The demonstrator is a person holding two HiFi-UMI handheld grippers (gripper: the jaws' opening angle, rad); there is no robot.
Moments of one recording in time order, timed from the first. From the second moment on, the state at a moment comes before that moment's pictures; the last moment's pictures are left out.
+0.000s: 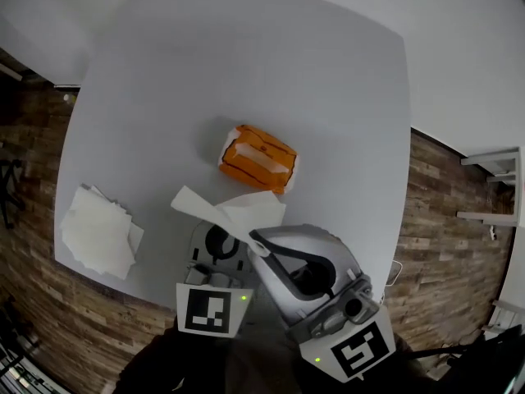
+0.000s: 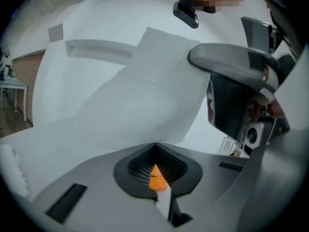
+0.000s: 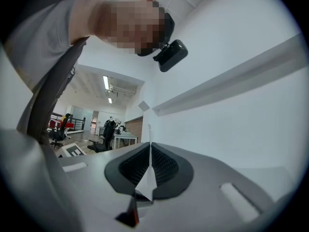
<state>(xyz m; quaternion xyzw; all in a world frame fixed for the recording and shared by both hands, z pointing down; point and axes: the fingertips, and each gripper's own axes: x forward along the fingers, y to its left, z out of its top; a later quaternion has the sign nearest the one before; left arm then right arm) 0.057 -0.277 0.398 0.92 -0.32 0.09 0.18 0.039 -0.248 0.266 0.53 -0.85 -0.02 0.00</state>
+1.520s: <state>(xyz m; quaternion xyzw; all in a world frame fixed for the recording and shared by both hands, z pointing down) -0.388 -0.257 0.376 0.82 -0.53 0.10 0.18 -0.336 -0.316 0.472 0.44 -0.88 0.07 0.15</state>
